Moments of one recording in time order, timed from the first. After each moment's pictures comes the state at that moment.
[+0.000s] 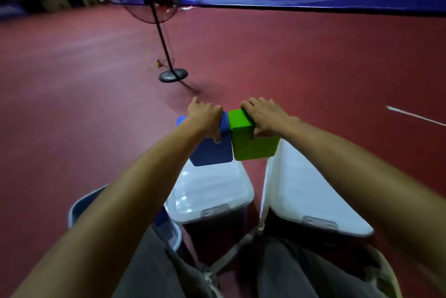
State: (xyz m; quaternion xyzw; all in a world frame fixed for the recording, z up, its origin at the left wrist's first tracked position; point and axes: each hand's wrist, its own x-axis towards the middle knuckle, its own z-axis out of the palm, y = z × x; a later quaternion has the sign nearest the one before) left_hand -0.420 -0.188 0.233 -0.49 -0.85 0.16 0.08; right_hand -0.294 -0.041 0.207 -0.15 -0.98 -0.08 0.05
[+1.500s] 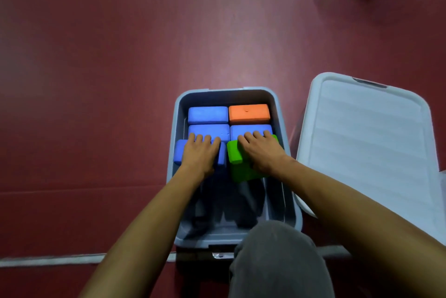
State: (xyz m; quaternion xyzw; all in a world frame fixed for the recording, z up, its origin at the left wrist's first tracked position) left_hand -0.663 -0.570 -0.132 -0.23 -0.95 0.15 -0.13; right_hand -0.648 -0.373 -0.131 0.20 -0.96 -0.11 -0.16
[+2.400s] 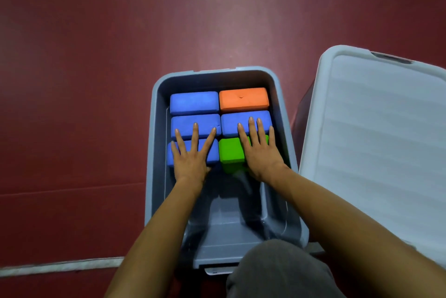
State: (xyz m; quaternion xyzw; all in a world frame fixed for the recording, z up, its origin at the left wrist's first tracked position) left_hand -0.674 -0.565 -0.247 -0.12 -0.98 0.10 -0.15; right_hand -0.657 -0.359 -0.246 0.07 -0.98 -0.04 -0.18
